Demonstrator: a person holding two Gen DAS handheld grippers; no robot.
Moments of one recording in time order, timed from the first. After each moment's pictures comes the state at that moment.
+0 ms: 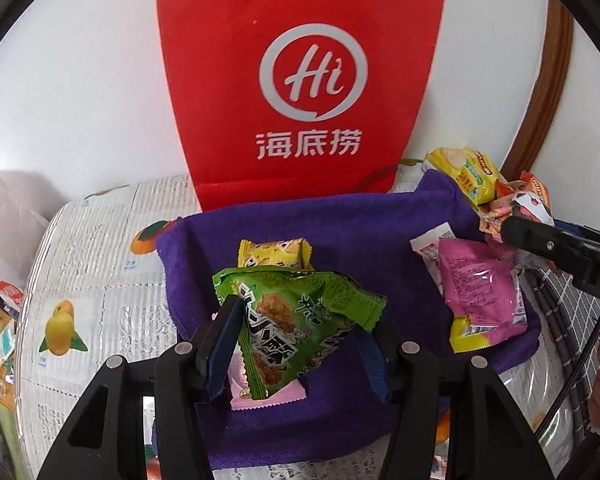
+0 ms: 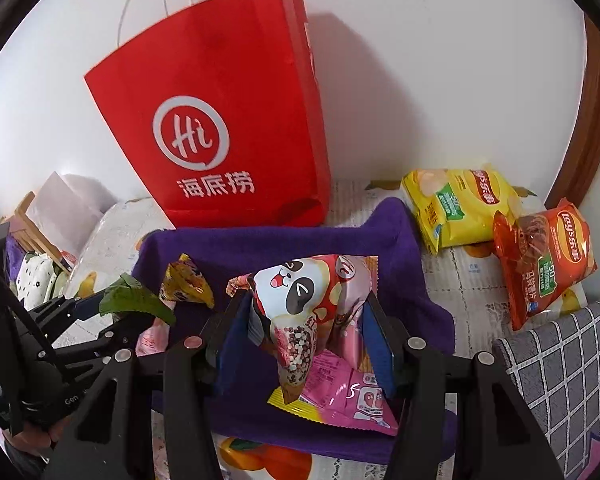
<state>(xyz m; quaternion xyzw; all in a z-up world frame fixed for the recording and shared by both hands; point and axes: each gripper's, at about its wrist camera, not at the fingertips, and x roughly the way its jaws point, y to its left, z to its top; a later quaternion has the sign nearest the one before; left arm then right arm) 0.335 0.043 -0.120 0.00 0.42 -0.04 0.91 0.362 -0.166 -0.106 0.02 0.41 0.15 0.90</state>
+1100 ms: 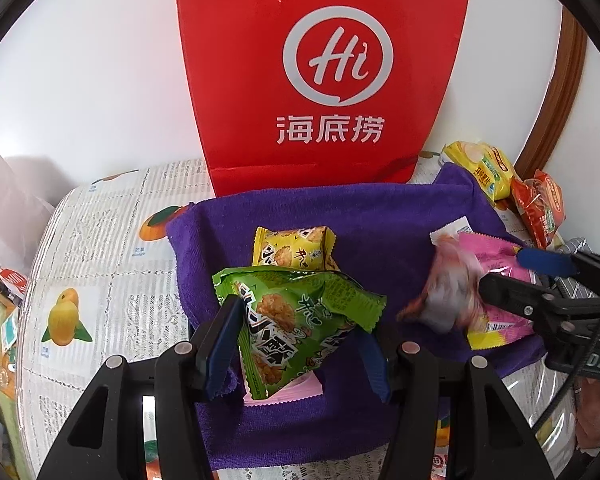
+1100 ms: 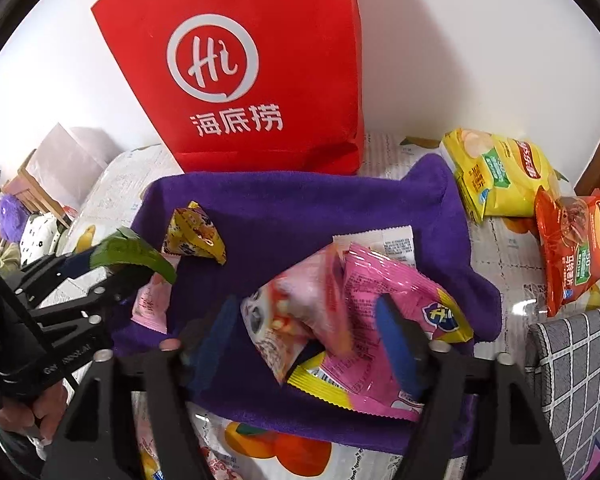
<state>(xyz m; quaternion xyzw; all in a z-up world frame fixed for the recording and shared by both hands) 0.341 0.049 -0.130 0.00 0.43 -0.02 0.90 0.369 -0.136 -0.131 -0.01 0.46 0.19 0.87</state>
